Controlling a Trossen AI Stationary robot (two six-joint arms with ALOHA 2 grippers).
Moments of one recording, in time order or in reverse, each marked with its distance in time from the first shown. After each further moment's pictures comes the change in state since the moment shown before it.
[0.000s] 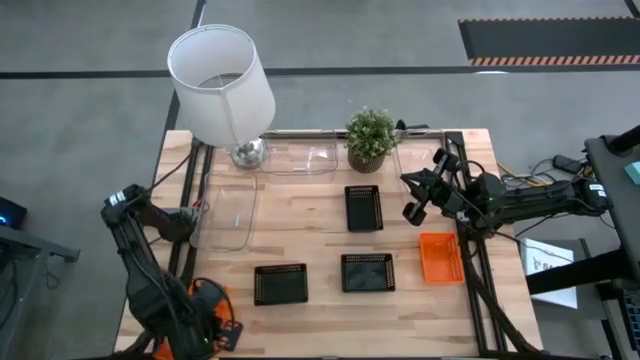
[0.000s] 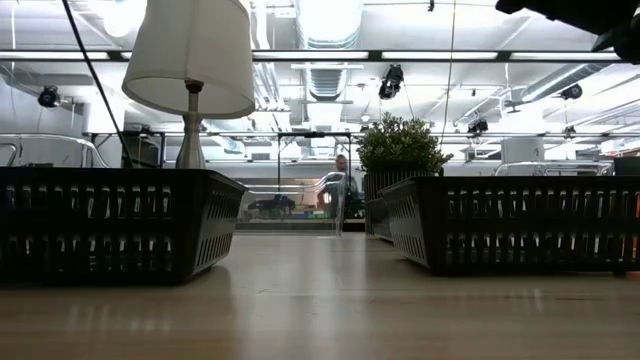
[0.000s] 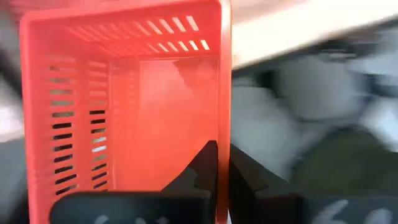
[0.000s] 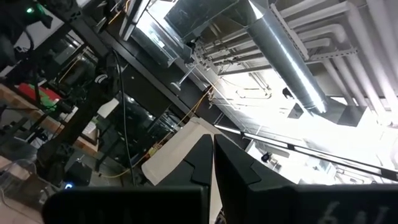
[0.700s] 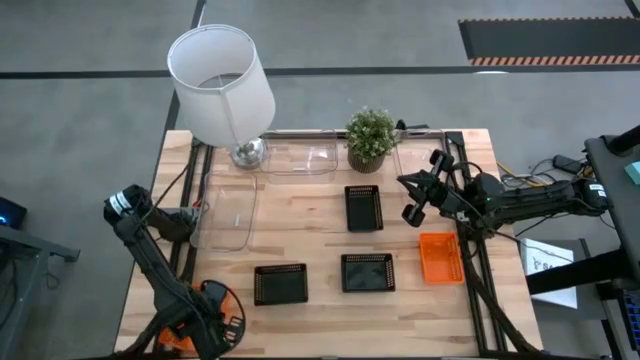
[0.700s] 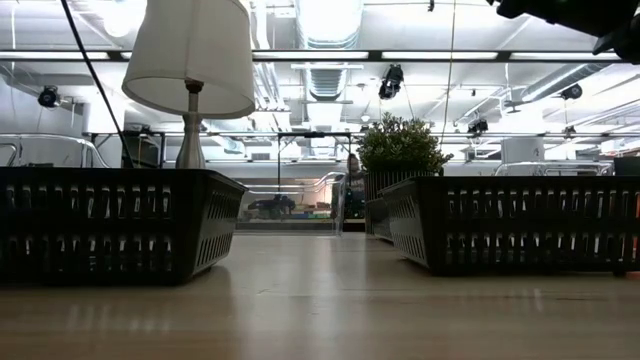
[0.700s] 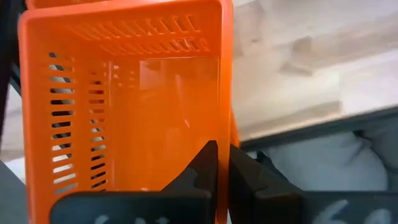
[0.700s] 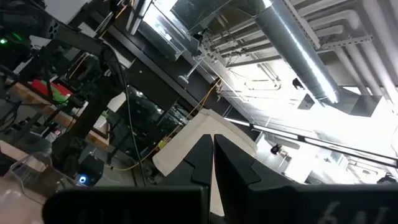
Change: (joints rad) left arm -0.004 0.004 -0.368 0.185 0.063 0.031; right arm 0.000 0.000 0.000 -0.047 0.002 0.035
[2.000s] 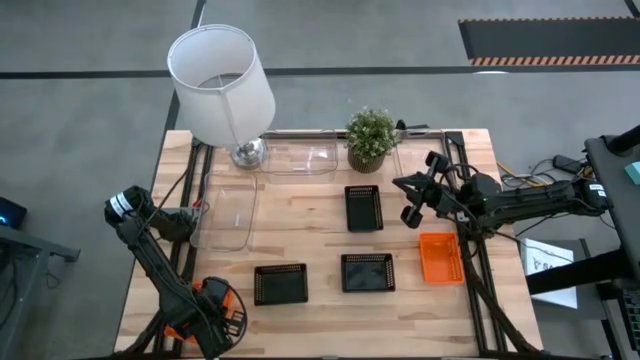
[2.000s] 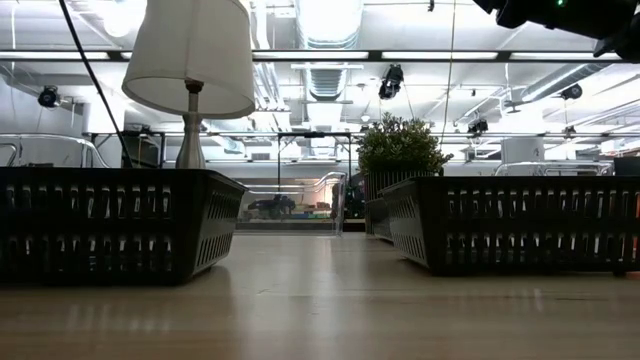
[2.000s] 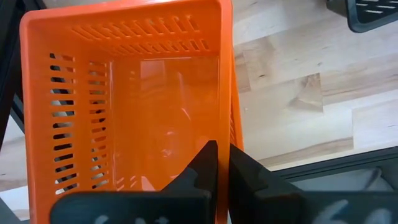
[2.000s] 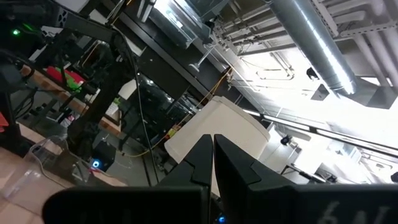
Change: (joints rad) left arm 0.000 0.010 -0.055 0.007 -0.063 -0.004; right arm 0.000 0.000 0.006 -0.078 0.000 0.009
